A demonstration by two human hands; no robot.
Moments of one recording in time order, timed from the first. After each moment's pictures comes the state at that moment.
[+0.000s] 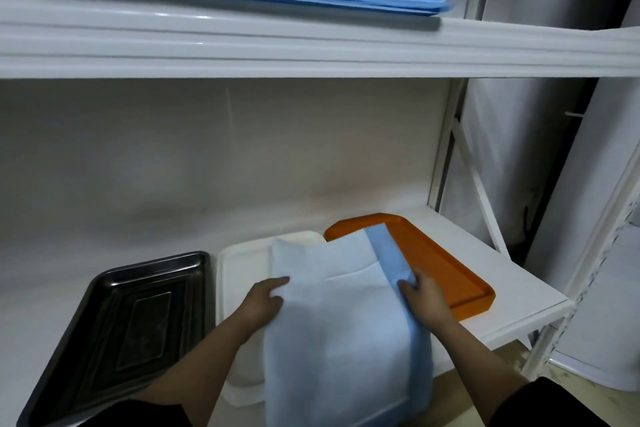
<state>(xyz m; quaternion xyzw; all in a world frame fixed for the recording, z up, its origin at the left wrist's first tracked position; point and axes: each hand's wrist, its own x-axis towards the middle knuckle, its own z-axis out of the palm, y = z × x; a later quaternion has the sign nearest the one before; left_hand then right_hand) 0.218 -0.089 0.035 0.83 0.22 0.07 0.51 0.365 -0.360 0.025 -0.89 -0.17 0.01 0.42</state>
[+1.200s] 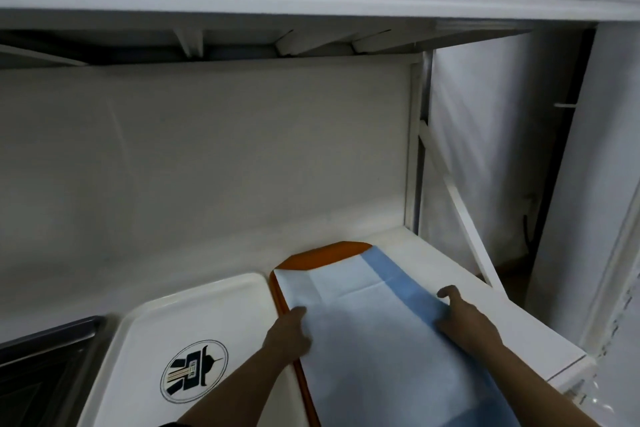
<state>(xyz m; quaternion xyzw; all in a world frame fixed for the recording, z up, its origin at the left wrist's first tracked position) 0.444 -0.183 -0.024 0.95 0.18 -0.04 0.26 0.576 -0.475 -0.024 -0.95 -0.08 0.06 0.29</state>
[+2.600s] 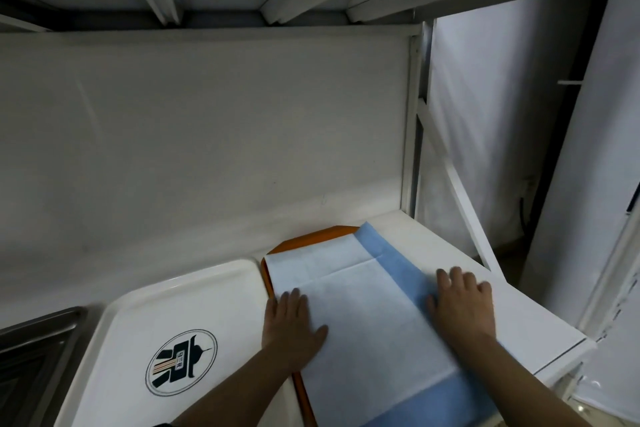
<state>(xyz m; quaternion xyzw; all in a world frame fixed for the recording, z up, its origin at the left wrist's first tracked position) 0.453 -0.204 -0.047 0.99 0.16 -0.05 -0.03 0.573 -0.460 -0.034 -0.97 -0.14 -0.20 0.00</state>
